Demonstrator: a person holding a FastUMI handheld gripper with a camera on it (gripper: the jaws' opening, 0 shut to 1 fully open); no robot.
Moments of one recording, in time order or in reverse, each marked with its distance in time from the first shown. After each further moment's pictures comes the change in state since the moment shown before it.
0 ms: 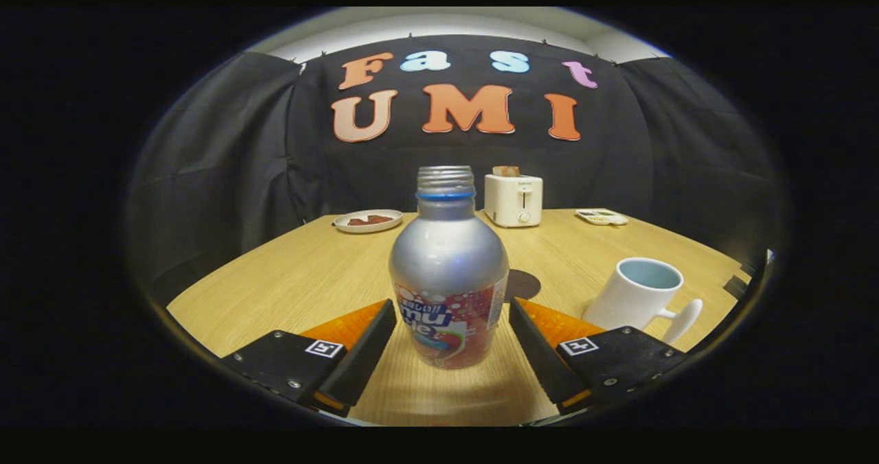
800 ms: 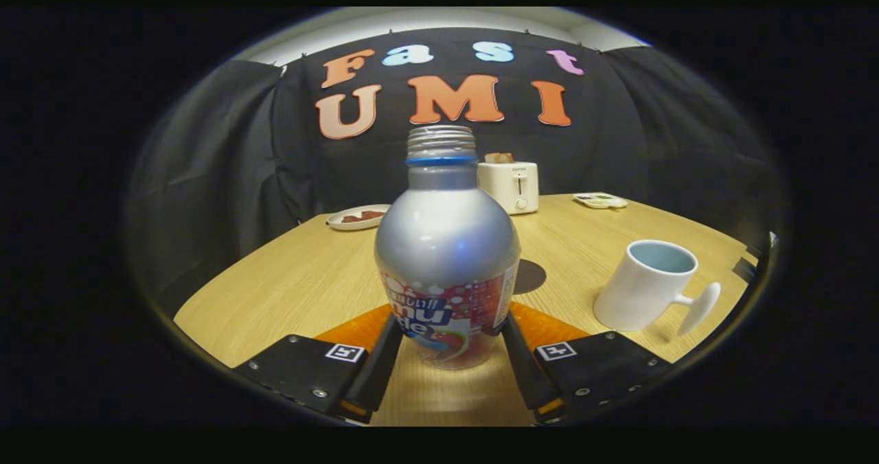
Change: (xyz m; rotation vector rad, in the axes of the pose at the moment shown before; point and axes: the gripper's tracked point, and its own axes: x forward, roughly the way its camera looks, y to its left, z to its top) arm 0.007 0.004 -0.002 0.076 0.027 -0.016
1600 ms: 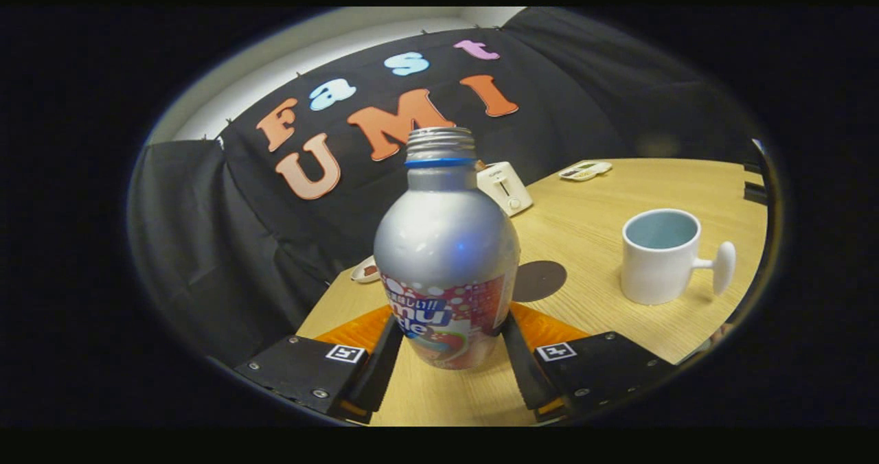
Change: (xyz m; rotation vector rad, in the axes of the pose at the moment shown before) arm -0.004 0.008 0.040 0.450 -0.026 0.037
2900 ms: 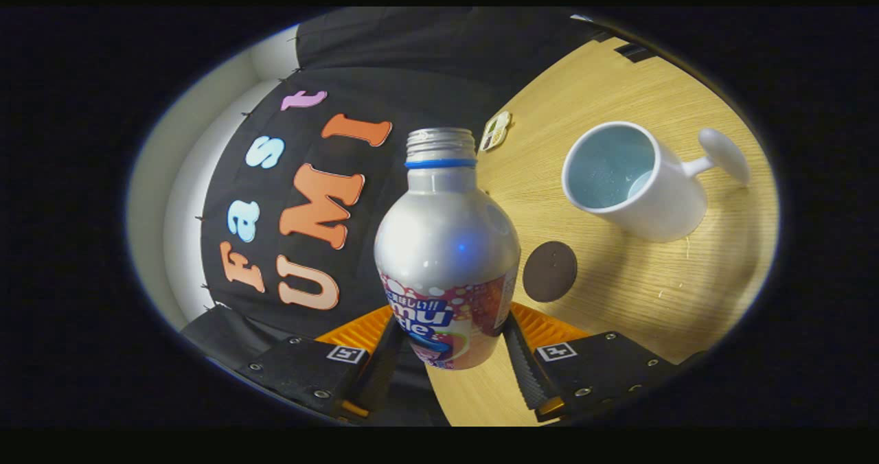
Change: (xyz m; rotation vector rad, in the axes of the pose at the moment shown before) arm 0.024 -0.019 0.048 0.793 -0.053 0.012
